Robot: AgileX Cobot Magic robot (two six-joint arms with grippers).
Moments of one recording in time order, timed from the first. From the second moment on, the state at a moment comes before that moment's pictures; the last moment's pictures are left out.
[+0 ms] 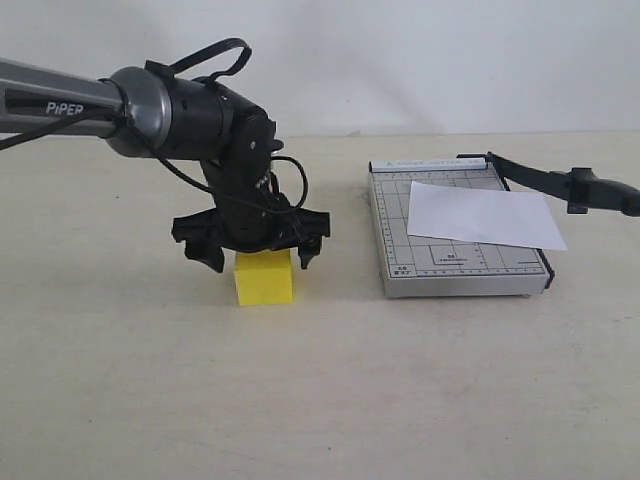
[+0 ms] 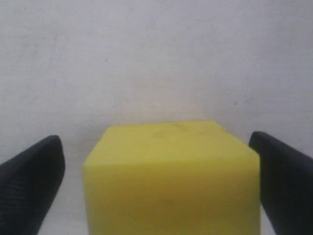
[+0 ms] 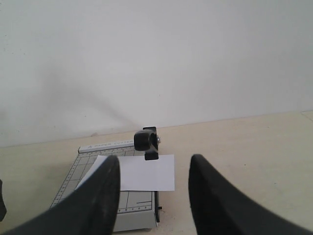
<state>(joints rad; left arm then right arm) -0.72 2.21 -1.58 0.18 0.78 -0.70 0.02 0.01 0.00 0.21 0.07 -0.07</state>
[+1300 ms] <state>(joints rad) -0.82 2.45 -2.39 -0.11 0.96 -0.22 0.02 0.01 0.00 0.21 0.07 -0.07</state>
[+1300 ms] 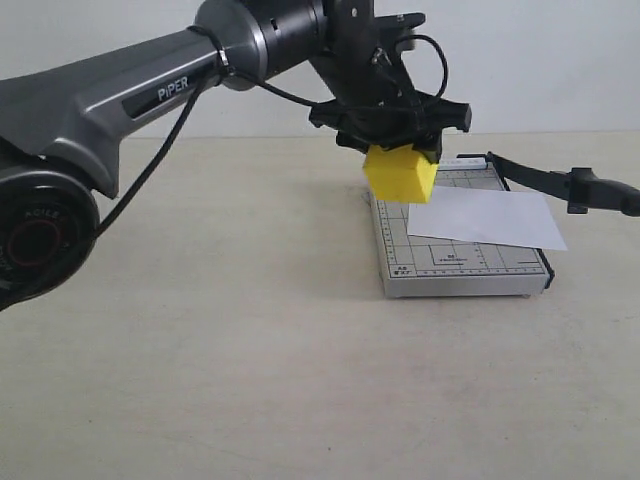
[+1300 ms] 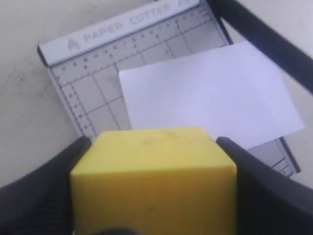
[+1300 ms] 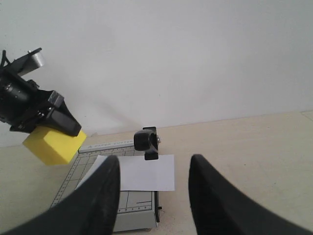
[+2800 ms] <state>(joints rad) -0.84 2.62 -2.54 -0.17 0.94 -0.19 0.02 0.01 0.00 0.21 0.07 -0.07</state>
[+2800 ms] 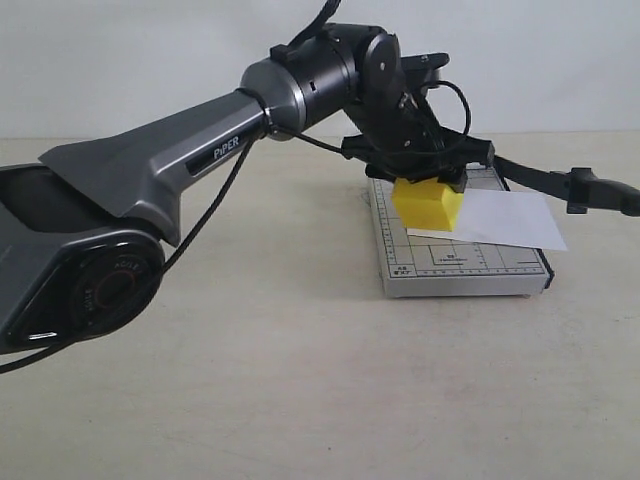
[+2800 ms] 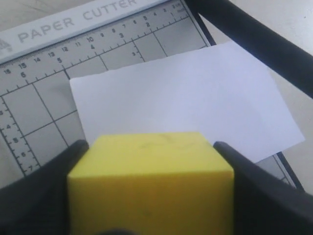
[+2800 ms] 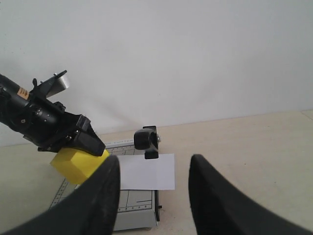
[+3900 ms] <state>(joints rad) -0.84 2.65 -2.54 -0.18 0.88 -0.14 0.02 0.01 0.00 0.21 0.07 -0.07</state>
